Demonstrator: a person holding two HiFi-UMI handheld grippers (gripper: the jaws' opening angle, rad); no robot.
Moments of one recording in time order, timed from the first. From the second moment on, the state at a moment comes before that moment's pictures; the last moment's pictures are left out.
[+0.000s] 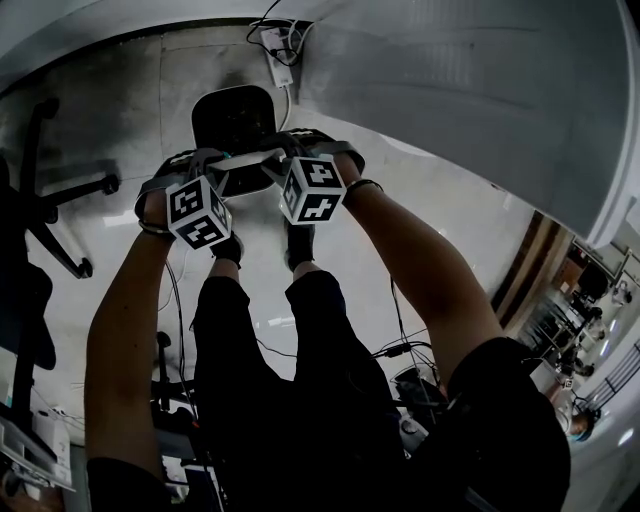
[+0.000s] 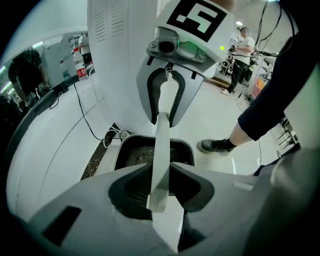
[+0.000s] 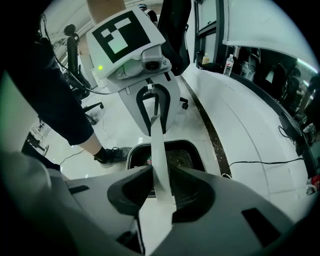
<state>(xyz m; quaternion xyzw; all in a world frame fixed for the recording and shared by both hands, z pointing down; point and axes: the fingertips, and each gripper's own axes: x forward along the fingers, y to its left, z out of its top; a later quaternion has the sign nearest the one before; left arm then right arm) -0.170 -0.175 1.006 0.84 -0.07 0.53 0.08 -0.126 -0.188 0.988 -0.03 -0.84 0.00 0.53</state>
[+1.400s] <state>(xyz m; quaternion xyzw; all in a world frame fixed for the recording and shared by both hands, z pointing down) -0.214 -0.154 0.943 0.79 -0.25 0.52 0.17 -0.075 -0.174 0.925 0.08 -0.84 0.05 0.53</state>
